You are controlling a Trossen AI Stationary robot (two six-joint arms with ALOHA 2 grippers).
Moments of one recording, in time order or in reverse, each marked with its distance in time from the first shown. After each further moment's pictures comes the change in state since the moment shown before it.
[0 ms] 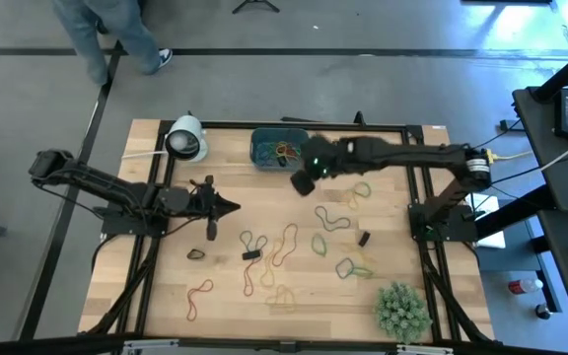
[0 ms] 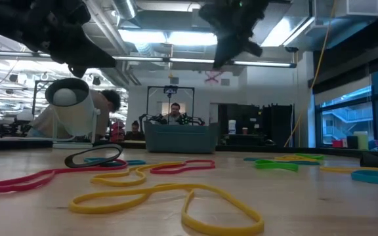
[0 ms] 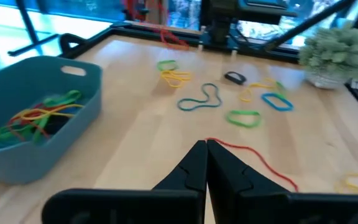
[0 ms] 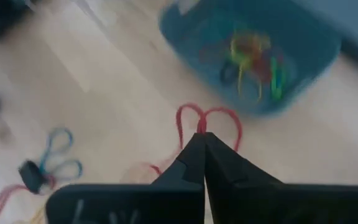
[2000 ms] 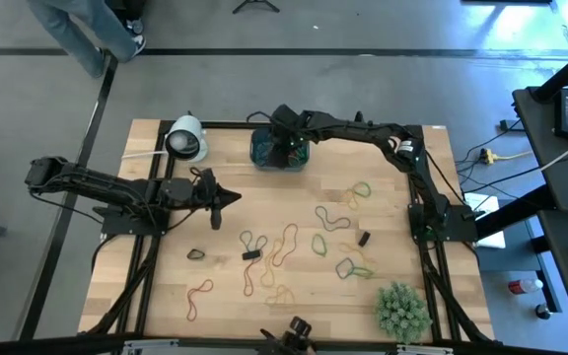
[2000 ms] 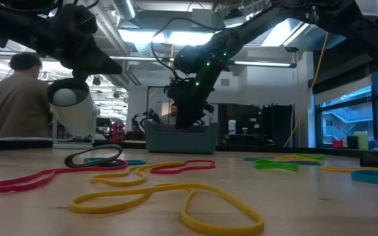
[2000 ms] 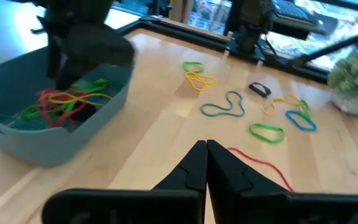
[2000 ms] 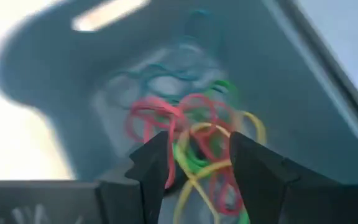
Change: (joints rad) left arm 0.137 0.000 0.000 -0.003 0.067 -0.077; right arm -0.320 0.571 0.321 0.191 -0.224 -0.488
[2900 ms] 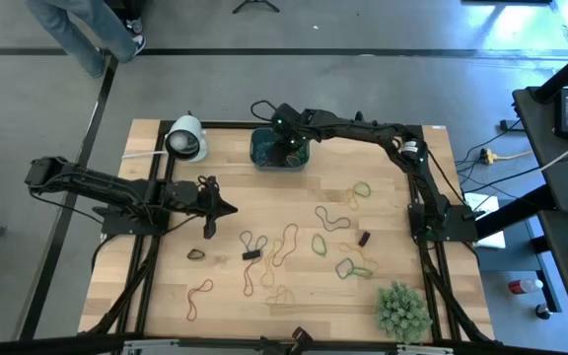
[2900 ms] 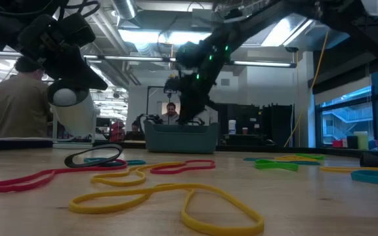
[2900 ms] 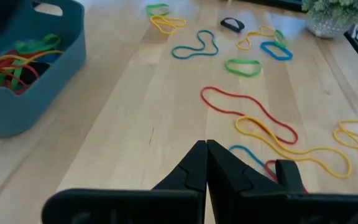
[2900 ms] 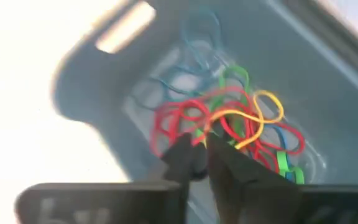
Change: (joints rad) left arm -0.002 0.000 0.000 -0.169 0.171 0.077; right arm 0.016 -0.049 -0.001 -0.045 -0.066 0.223
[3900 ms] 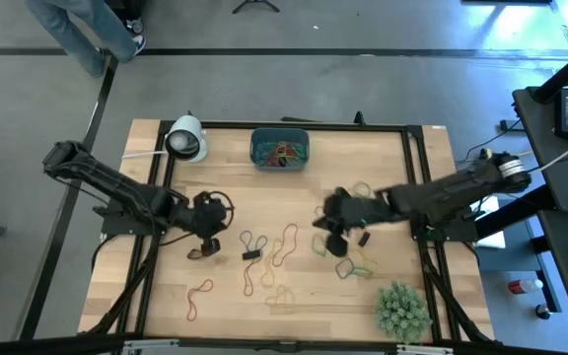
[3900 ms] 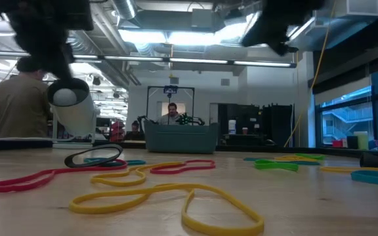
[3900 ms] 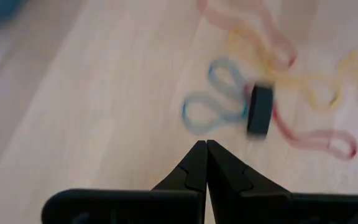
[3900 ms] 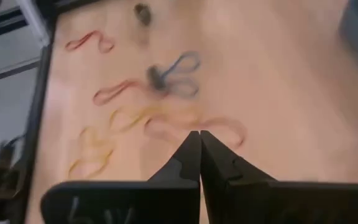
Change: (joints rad) left arm -0.312 0.289 0.433 -0.704 -0.165 -0.440; right arm 0.703 -0.850 -0.885 0.358 0.238 0.178
